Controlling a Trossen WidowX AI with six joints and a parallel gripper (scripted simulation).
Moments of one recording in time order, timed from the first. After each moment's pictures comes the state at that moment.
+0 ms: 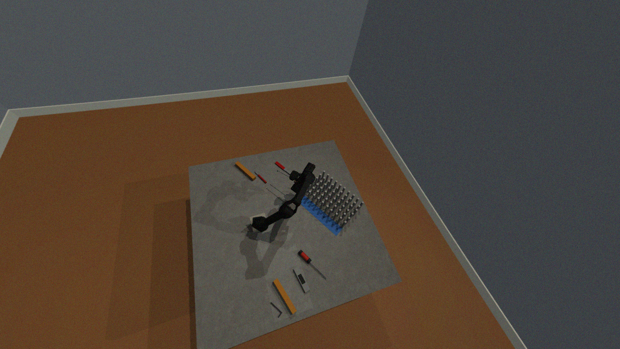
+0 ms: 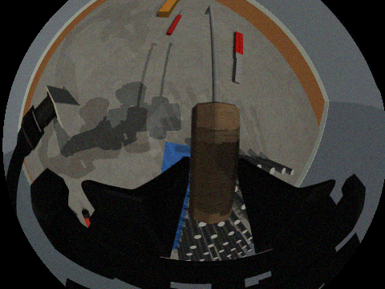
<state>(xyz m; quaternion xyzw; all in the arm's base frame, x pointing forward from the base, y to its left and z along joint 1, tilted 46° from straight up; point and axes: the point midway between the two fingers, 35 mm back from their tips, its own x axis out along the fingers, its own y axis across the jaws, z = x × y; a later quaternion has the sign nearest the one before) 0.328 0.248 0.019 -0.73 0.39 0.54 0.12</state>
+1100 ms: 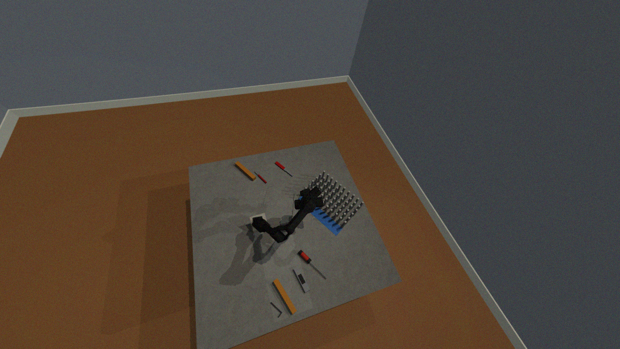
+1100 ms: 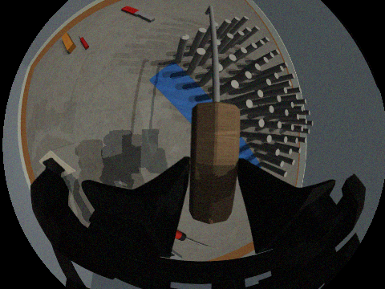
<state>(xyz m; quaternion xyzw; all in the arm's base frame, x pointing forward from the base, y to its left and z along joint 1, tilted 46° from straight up) 0.342 0.122 0.159 -0.71 0.50 0.22 0.45</state>
